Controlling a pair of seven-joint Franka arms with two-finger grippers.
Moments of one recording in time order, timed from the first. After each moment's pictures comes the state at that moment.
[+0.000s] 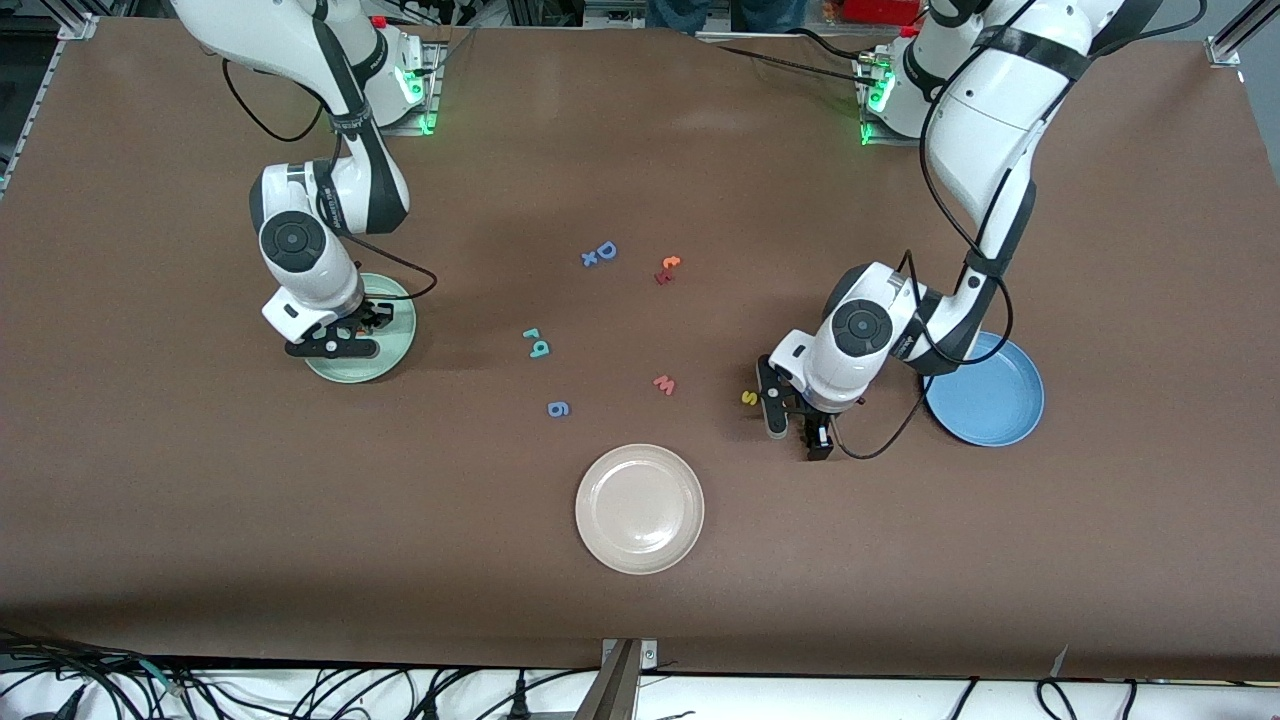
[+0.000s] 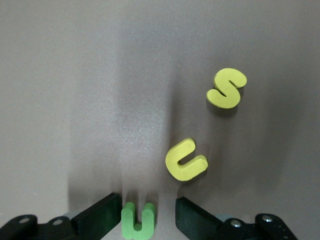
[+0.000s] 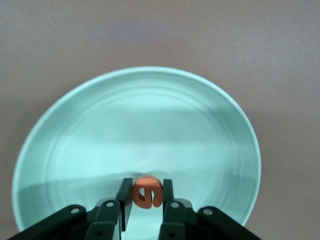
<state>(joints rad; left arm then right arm) -0.25 0.75 -0.14 -1.76 0.28 2.58 0.87 0.72 0.36 -0.53 -2.33 -0.05 2.54 0.18</state>
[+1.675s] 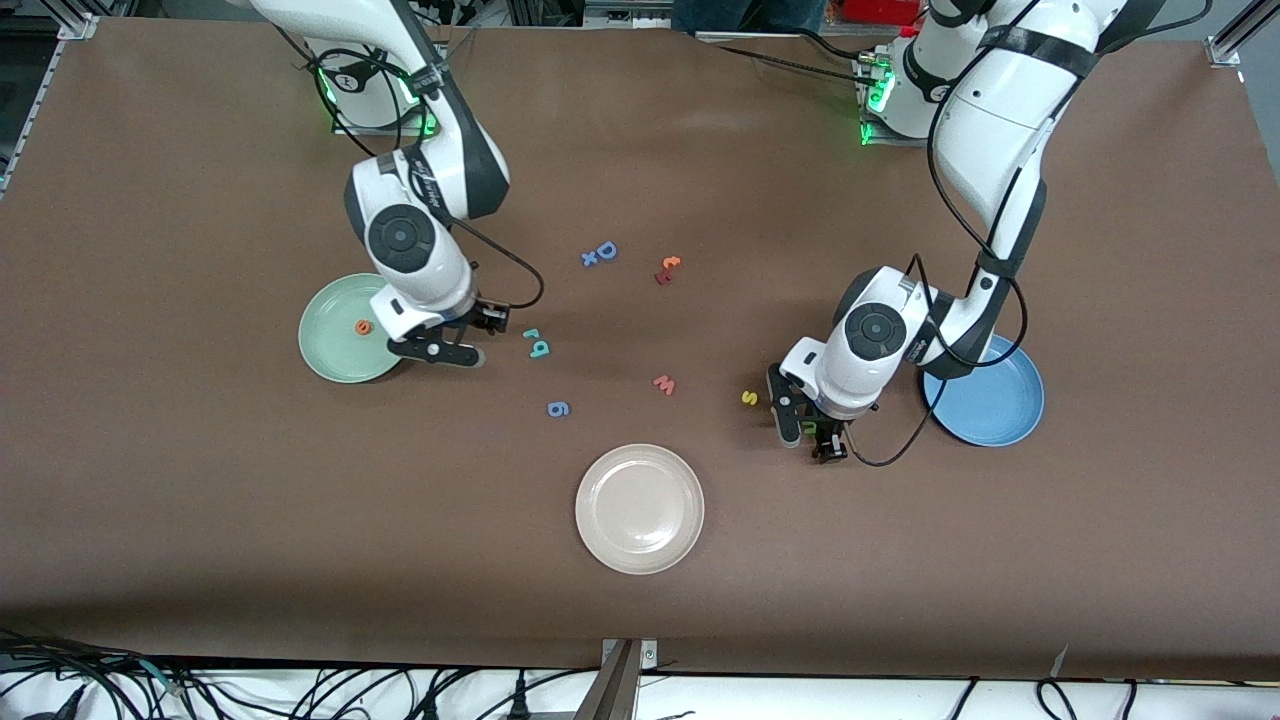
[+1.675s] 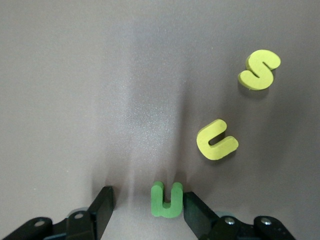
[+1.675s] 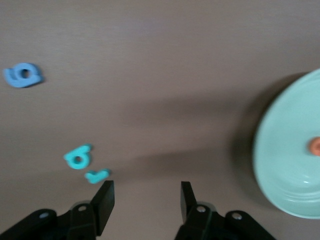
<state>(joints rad) -0.25 0.74 -0.11 -1.75 0.28 2.60 0.87 0.75 0.42 -0.27 -1.95 0.12 2.25 0.56</state>
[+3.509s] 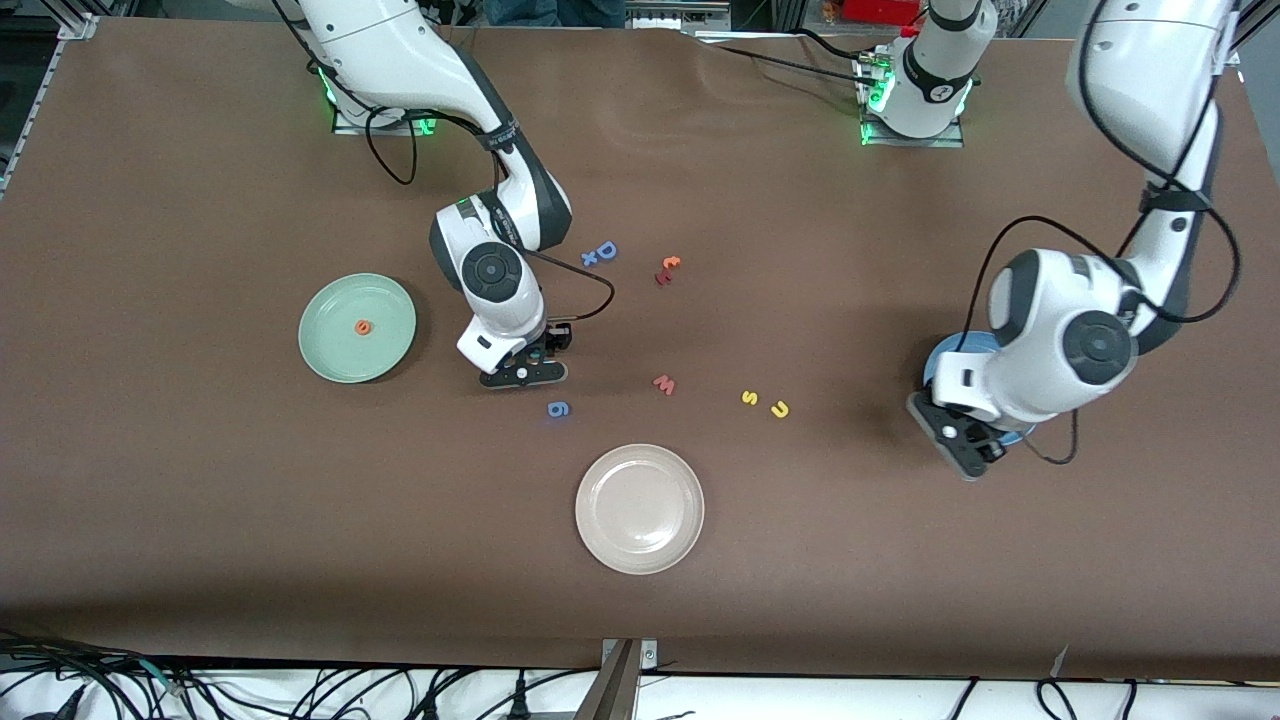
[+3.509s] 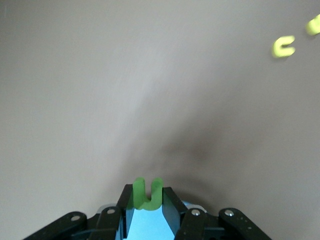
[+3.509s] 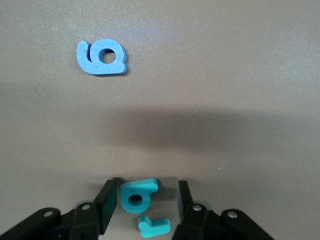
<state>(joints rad) 0.01 0.52 -0.09 -1.73 0.03 2.23 0.81 0.74 0.64 -0.16 -1.83 0.13 2.40 0.37</state>
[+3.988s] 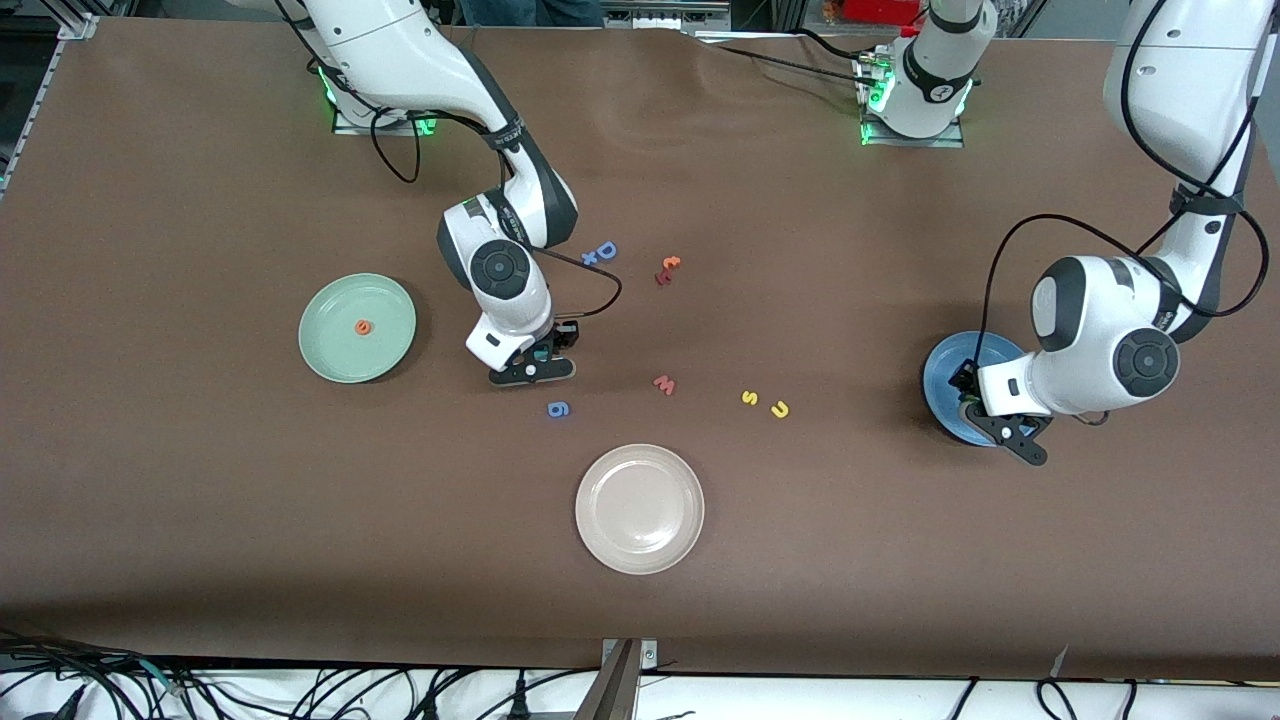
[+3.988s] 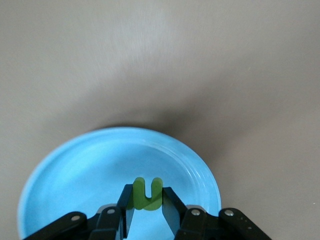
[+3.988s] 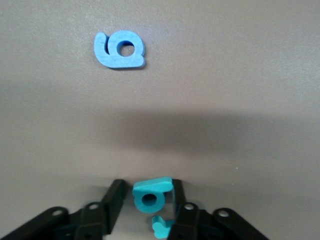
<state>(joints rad) 0.10 0.54 -0.09 -1.84 0.02 2.21 0.57 0.74 0.65 -0.15 -1.82 0.13 2.42 0.37</state>
